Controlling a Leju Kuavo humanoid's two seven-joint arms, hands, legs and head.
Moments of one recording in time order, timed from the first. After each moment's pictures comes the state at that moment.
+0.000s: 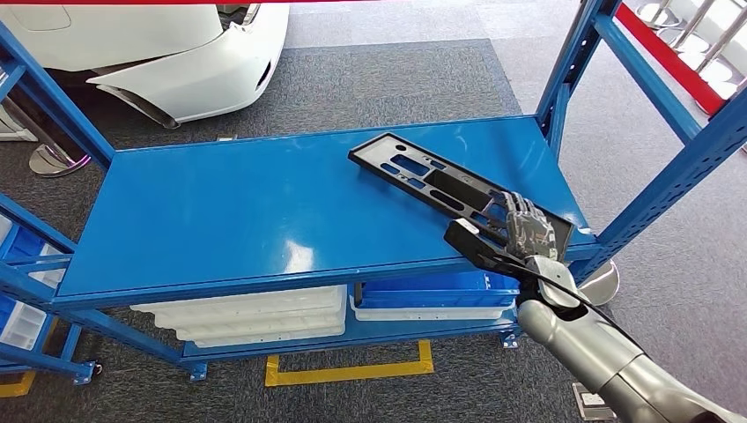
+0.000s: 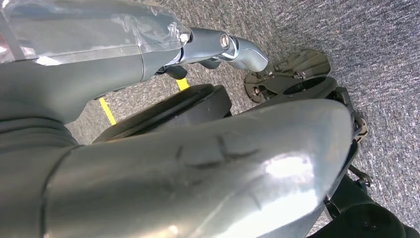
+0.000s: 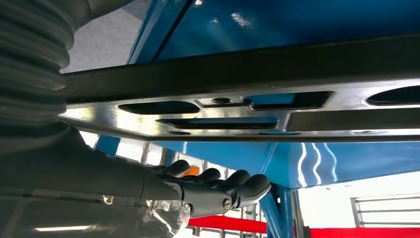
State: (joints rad) left arm -0.15 0.02 -1.27 -0.22 1.16 0.08 -0.01; right arm -0.49 -0.47 0.73 -1.13 0.79 -0.22 0.54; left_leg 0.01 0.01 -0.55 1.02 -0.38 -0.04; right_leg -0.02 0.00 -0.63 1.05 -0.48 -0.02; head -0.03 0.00
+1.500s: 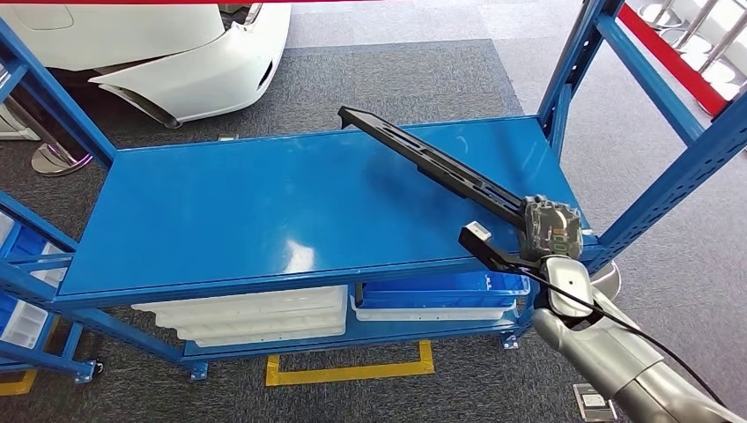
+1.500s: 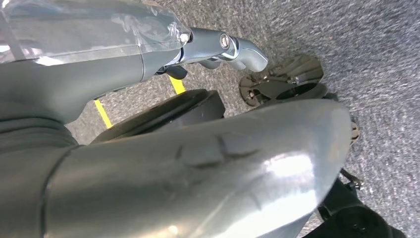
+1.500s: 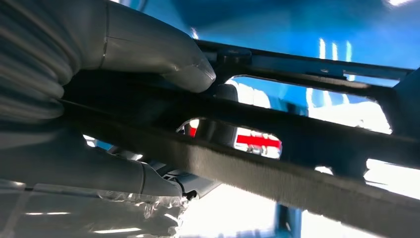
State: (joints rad) left arm -0.15 0.02 -1.28 -0.22 1.17 0.10 -0.03; right arm -0.45 -0.51 0.67 -1.17 1.17 -0.27 0.57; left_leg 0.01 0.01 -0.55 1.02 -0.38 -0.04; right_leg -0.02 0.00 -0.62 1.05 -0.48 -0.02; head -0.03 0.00
